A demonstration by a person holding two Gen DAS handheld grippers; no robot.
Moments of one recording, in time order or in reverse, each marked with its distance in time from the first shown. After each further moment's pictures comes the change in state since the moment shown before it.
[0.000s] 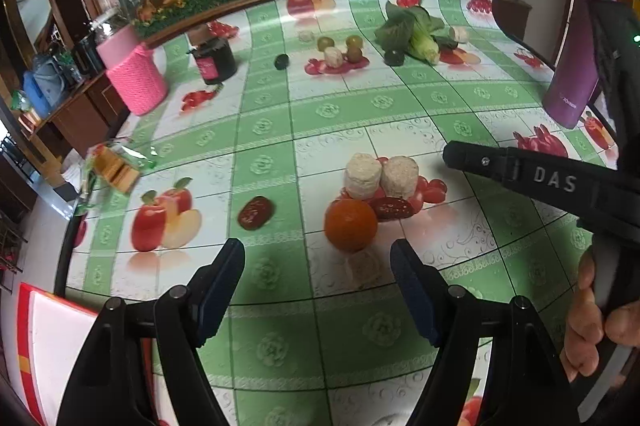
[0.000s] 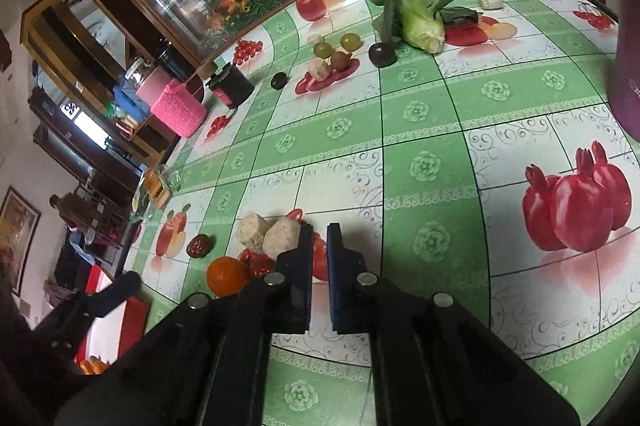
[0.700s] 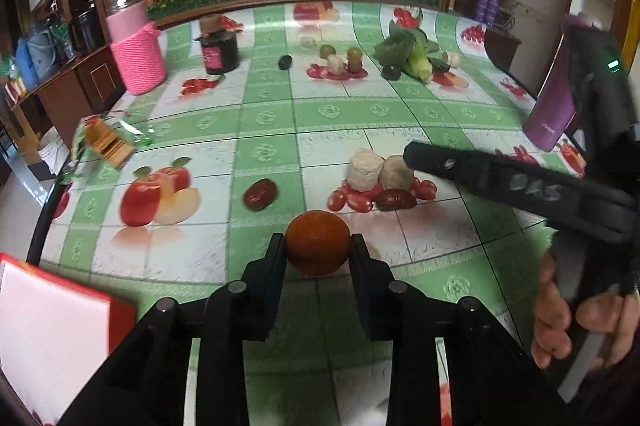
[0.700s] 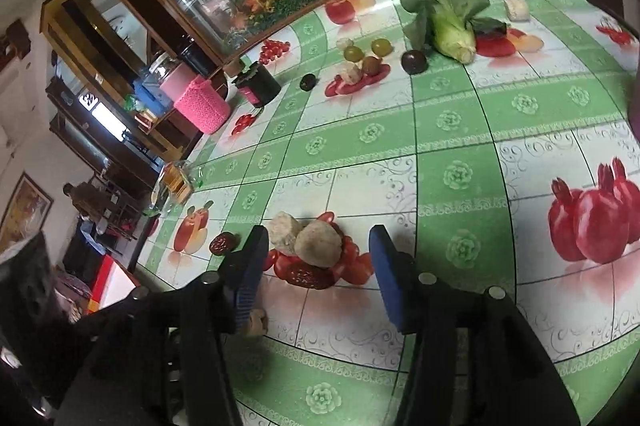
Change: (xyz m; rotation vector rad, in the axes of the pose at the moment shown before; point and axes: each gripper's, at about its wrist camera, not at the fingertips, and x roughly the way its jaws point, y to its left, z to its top) left arm -0.022 0.029 -0.025 -0.104 -0.072 -0.116; right arm 0.006 0.019 -0.003 -0.093 -0.012 0.038
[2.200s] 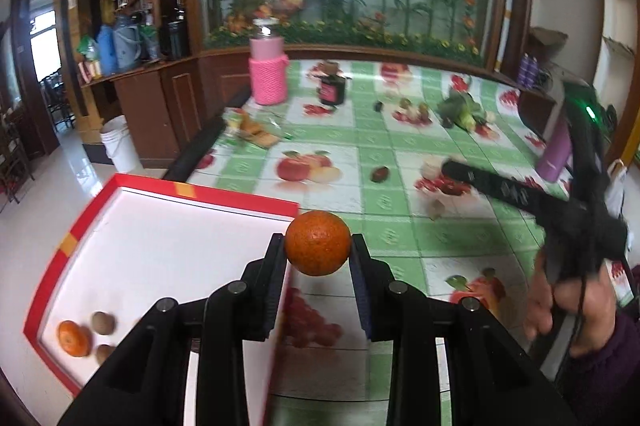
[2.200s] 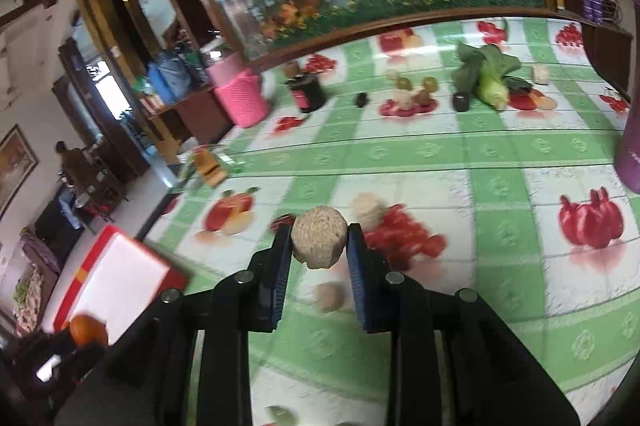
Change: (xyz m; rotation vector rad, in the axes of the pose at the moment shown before) left arm -0.131 0.075 -0.077 -0.156 -0.189 0.164; right arm -0.033 0.094 -0.048 -0.169 -0.107 0.007
